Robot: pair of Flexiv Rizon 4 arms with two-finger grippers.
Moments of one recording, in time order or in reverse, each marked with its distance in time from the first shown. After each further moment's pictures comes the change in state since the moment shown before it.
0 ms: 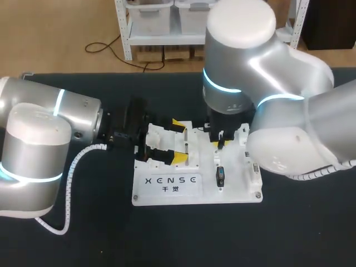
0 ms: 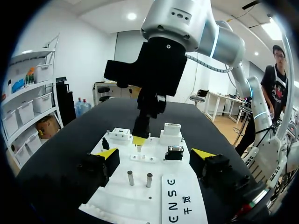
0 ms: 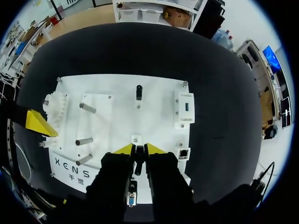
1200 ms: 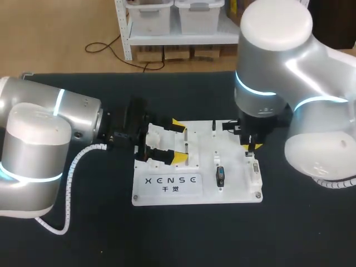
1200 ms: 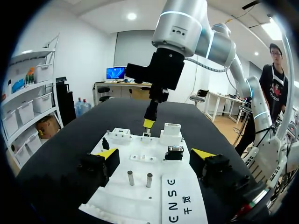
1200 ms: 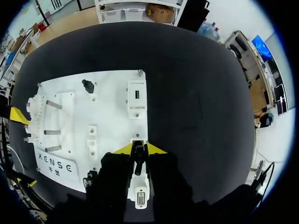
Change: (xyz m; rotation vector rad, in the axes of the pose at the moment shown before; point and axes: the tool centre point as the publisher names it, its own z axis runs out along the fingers) left arm 0.000 0.000 0.000 0.000 0.000 0.000; right arm 0.019 -0.069 -0.002 0.066 0.008 0.082
